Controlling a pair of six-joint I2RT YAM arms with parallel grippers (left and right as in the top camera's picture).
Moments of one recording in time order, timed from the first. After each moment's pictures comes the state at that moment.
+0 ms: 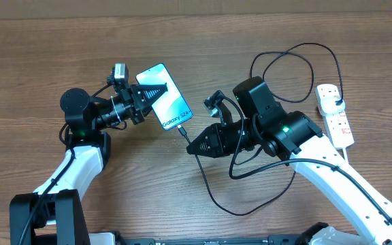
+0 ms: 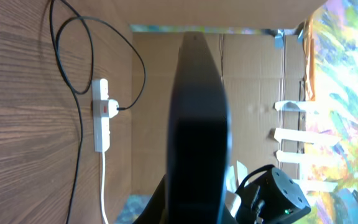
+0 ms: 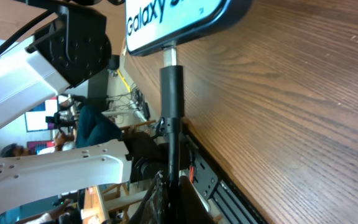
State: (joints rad) left arm 0.06 1.53 0.66 0.86 1.22 -1.57; right arm 0.58 1.40 1.16 -0.70 -0.87 0.51
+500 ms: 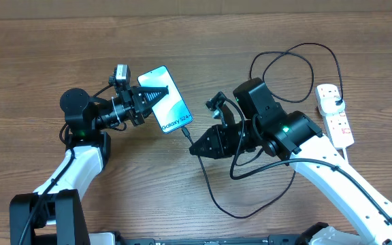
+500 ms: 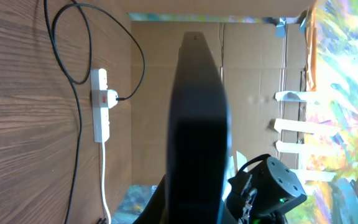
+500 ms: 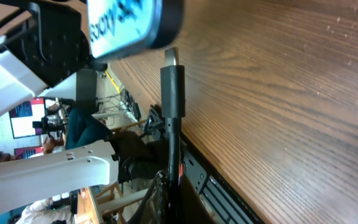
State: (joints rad) left arm 0.06 1.53 0.66 0.86 1.26 -1.57; right arm 0.58 1.40 1.16 -0.75 -0.83 0.50
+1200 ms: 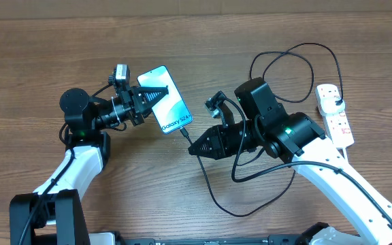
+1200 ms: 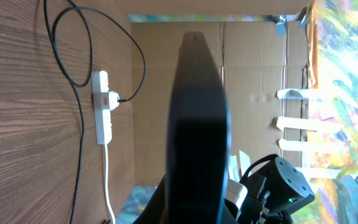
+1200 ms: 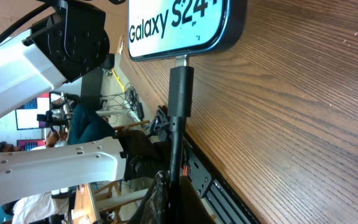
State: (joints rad) left arm 0.06 1.53 0.66 0.86 1.26 -1.54; right arm 0.58 1.38 1.16 -0.72 -0.85 0.48
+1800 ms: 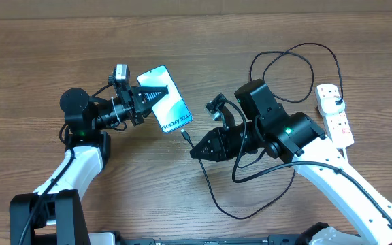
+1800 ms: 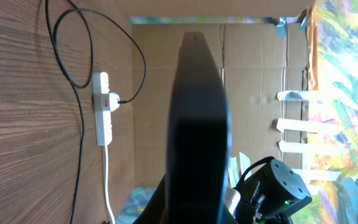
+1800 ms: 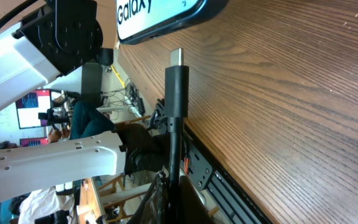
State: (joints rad) left arm 0.06 1.53 0.66 0.86 1.25 -1.54; right arm 0.58 1.38 1.16 -0.77 -0.86 0.47
